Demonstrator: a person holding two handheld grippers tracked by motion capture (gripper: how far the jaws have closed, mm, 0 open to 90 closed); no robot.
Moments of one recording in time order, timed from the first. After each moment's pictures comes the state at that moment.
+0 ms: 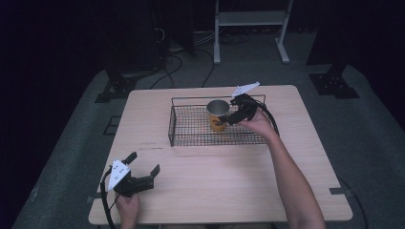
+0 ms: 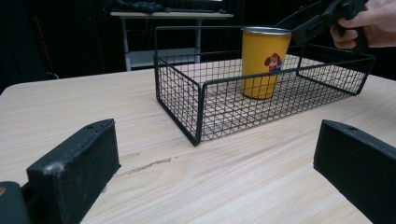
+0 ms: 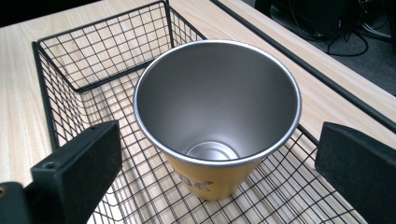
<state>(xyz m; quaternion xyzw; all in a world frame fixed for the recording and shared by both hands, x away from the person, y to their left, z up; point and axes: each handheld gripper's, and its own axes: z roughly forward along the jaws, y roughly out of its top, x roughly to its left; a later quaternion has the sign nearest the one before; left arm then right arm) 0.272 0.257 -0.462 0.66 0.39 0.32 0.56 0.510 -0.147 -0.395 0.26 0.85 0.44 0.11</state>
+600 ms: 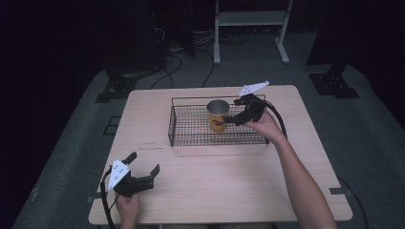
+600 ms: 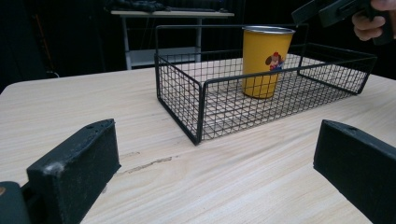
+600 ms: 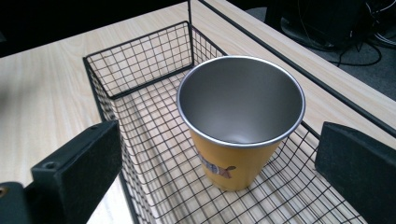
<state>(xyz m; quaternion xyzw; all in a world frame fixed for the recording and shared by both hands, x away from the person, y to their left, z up) 0.272 0.257 -0.462 0.66 0.39 0.32 0.56 0.490 -0.163 -0.377 0.25 0.84 0.47 0.10</state>
